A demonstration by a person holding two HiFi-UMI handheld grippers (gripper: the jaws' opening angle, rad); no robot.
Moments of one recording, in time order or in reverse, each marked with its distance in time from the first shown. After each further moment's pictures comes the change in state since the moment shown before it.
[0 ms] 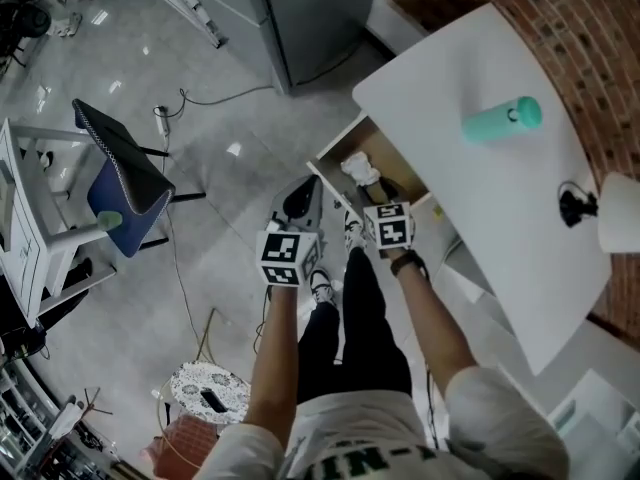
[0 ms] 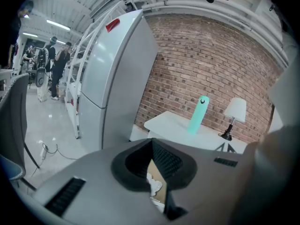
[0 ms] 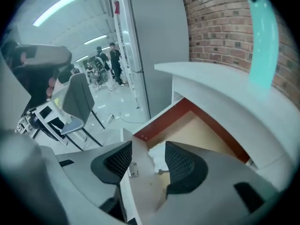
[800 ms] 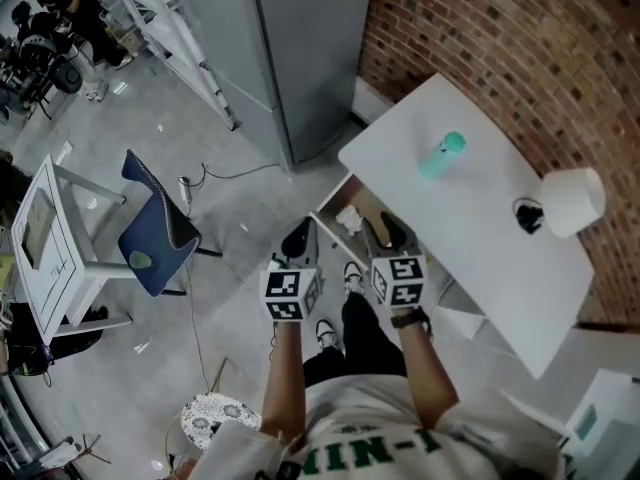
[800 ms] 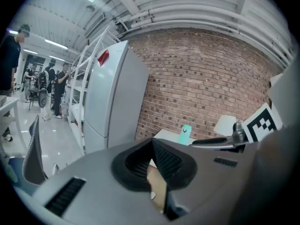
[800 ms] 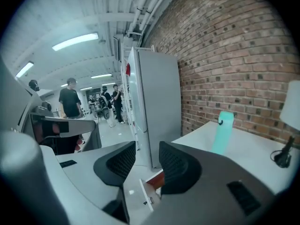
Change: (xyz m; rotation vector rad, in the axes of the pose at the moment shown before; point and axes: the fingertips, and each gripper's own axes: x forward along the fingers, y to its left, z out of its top) left arm -0.142 -0.076 0.134 0.093 -0.116 0.046; right arm -0.288 0.053 0.150 0.021 -0.475 -0.057
